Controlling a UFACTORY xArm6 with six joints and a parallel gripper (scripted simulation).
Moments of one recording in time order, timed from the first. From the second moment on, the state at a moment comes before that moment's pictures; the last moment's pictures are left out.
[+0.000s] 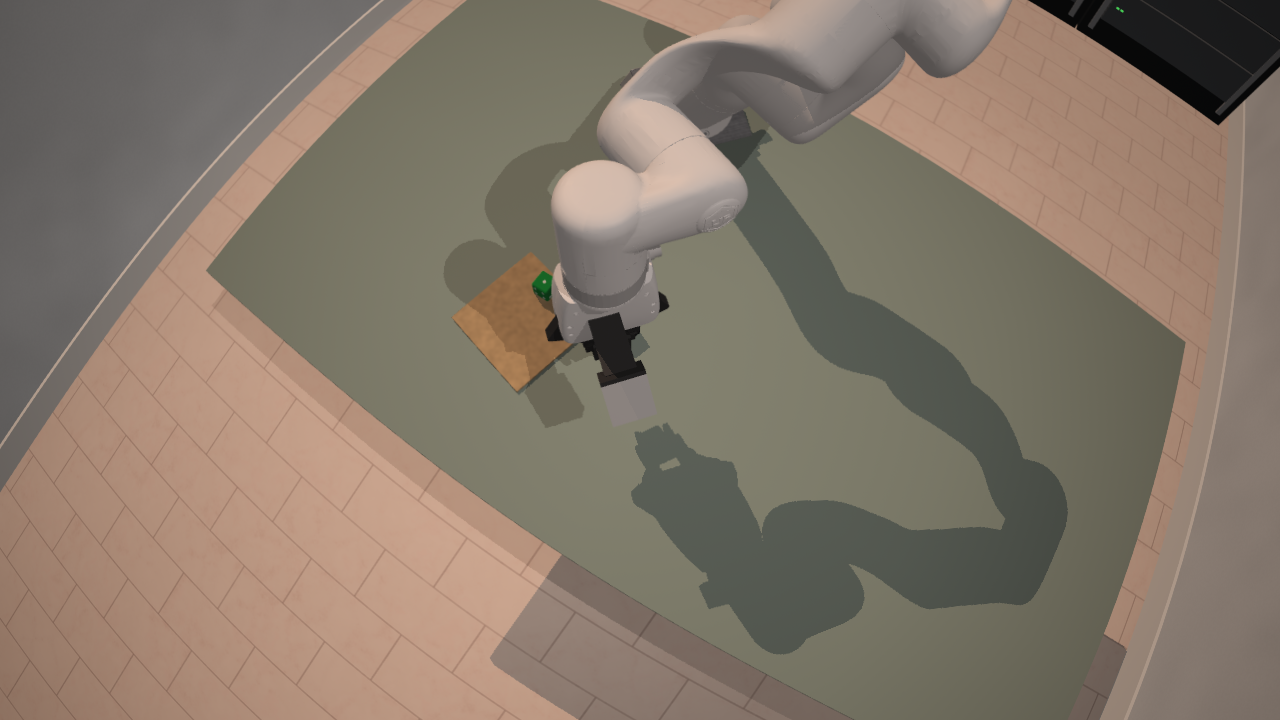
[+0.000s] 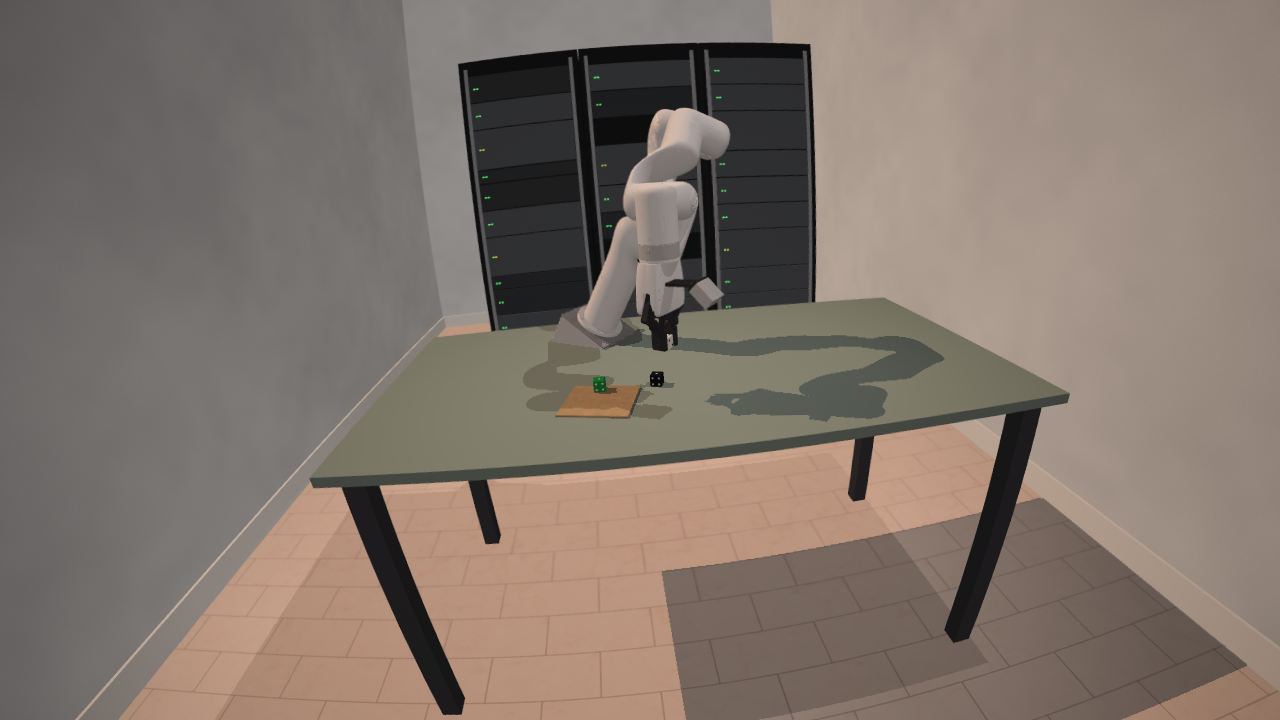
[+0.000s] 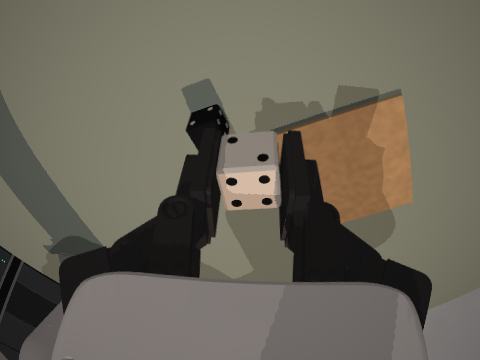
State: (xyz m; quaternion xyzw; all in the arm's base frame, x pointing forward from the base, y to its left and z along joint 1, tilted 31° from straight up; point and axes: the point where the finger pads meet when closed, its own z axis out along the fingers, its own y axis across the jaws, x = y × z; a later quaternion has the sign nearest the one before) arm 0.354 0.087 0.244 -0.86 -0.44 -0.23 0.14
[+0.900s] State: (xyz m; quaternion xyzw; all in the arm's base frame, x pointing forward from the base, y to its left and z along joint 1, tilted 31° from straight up) arm 0.370 -0.017 0.200 -0.96 -0.10 -0.16 0.21
